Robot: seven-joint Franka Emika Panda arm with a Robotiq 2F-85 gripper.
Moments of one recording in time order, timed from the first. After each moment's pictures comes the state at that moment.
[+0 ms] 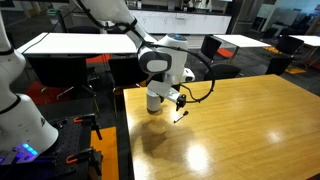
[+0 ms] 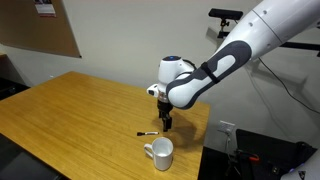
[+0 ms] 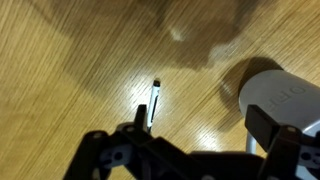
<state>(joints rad) -0.10 0.31 -0.01 -2.14 0.08 2.53 -0.78</state>
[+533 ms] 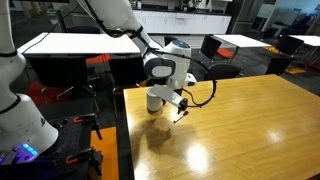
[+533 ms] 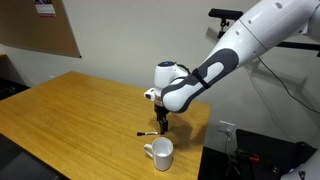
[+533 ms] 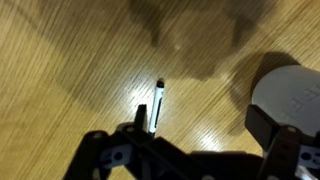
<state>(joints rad) -0.10 0.39 -0.01 -2.07 0.08 2.53 -0.75</state>
